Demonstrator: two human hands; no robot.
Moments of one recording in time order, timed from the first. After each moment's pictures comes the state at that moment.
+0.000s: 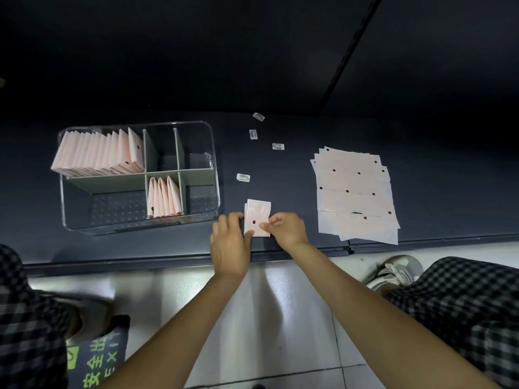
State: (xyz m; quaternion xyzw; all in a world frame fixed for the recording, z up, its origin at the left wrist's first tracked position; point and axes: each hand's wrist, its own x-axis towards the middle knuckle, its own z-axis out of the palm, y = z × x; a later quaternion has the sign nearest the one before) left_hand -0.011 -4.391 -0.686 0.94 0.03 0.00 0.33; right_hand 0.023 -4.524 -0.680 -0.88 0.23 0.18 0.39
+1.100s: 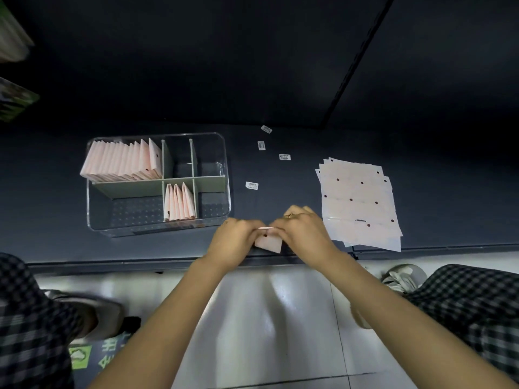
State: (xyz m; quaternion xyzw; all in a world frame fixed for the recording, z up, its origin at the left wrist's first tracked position) left_hand 0.011 -4.360 -0.637 0.92 -0.19 -0.09 0.33; right_hand -0.001 -4.530 -0.604 -0.98 -0.17 0.04 0.09
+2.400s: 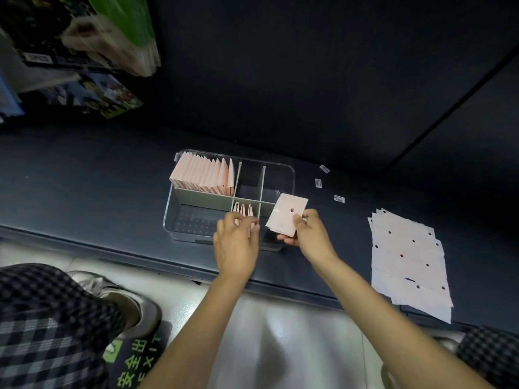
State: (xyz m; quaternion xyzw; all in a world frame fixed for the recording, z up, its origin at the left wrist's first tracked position) left_hand 0.018 -4.274 -0.634 0.91 0.13 0.11 0.38; right_hand 0.050 -4.404 -0.583 -0.79 0.15 0.13 0.58
